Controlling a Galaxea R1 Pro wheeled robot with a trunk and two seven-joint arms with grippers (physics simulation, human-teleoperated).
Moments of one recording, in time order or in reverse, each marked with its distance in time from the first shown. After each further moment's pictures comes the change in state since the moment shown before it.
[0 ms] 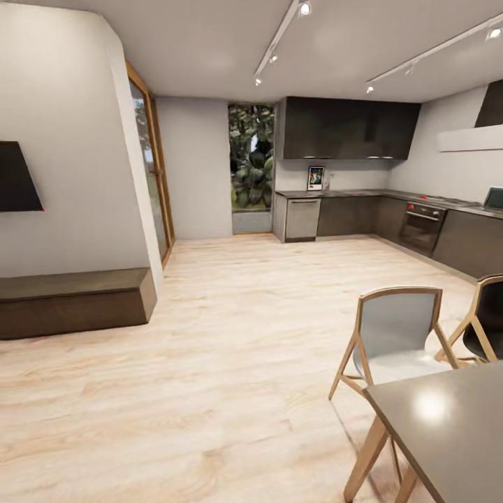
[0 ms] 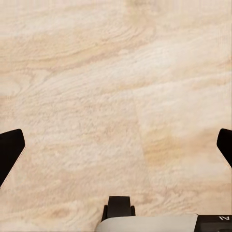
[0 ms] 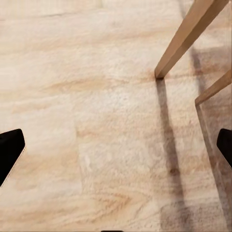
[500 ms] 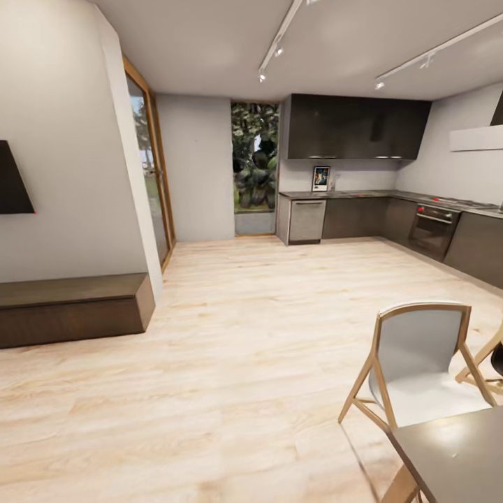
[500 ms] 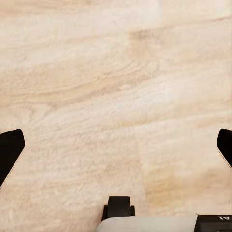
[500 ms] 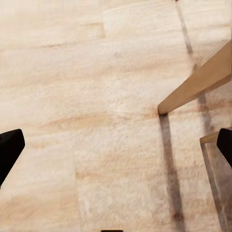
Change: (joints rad) left arm 0.000 0.000 -0.001 0.000 0.000 0.000 0.000; right arm 0.000 0.000 -0.003 0.002 0.000 -0.001 0.000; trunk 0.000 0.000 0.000
